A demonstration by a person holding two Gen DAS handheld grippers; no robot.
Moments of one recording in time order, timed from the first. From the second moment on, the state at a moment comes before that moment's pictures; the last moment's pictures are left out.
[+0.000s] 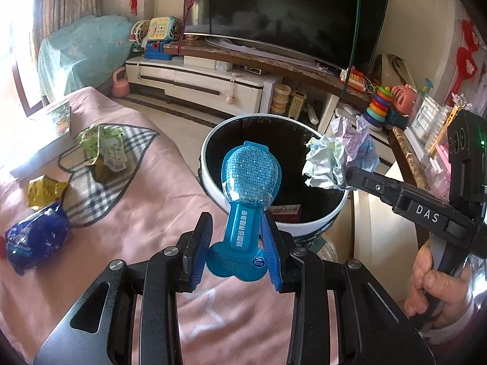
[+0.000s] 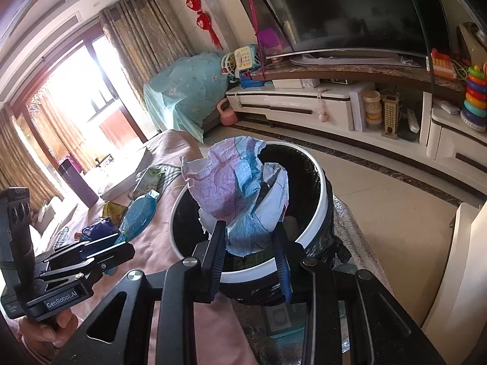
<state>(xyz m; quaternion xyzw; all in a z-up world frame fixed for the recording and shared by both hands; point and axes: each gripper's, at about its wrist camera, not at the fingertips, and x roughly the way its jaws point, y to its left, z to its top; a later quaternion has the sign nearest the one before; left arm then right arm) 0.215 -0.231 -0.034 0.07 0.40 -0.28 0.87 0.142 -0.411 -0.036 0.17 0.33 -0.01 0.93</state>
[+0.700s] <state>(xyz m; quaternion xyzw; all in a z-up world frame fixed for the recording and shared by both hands) 0.240 -0.261 -0.040 0.07 0.41 -0.28 0.86 0.179 -0.422 -0.042 0.14 0.36 -0.02 0.92</state>
